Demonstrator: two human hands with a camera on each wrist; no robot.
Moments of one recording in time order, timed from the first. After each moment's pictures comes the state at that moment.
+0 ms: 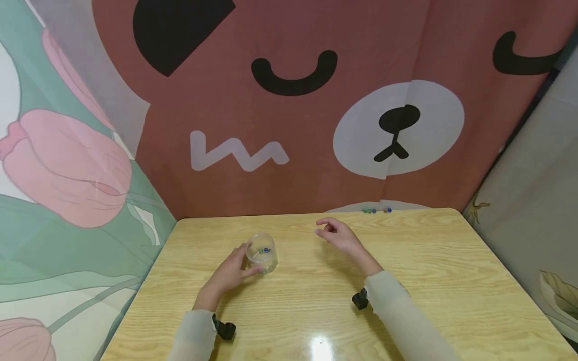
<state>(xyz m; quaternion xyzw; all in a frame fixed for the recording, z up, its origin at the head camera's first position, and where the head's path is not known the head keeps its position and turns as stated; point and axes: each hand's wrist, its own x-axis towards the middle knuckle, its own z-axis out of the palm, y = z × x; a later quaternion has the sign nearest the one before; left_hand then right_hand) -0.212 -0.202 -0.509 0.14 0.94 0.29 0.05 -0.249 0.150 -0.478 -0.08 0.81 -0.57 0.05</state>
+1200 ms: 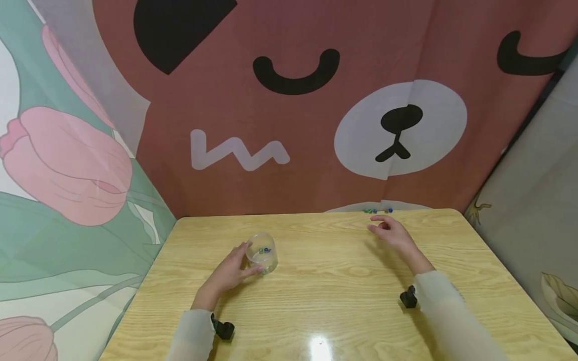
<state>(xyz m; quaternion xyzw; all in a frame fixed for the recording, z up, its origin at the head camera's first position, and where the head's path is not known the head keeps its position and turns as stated) -0.211 -0.205 -0.508 0.13 0.94 0.30 0.06 -0.253 0.284 -0.492 0.00 0.87 -0.50 0.03</state>
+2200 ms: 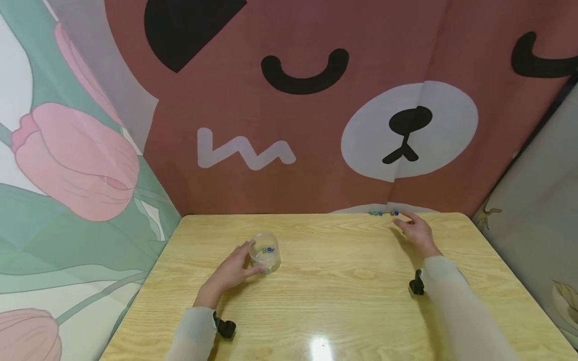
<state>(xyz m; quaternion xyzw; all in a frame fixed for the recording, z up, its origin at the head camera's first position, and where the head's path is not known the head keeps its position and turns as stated) -0.212 -0.209 -0.508 0.14 0.94 0.30 0.05 -0.283 0.335 -0.506 0.12 0.87 -0.47 0.01</state>
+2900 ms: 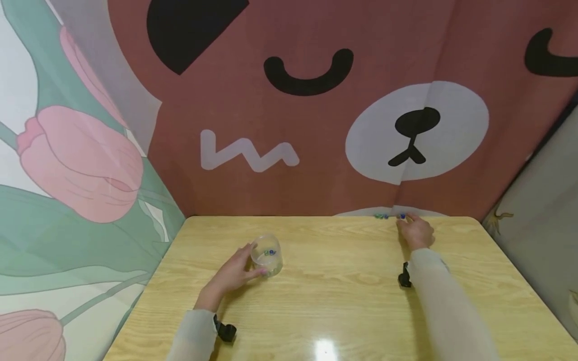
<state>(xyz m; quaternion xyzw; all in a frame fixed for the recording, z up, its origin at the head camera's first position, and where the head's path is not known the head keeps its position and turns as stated) -0.213 -0.212 -0.508 0.14 0.94 0.30 0.05 -0.316 0.319 -0.518 0.24 0.90 -0.37 -0.01</state>
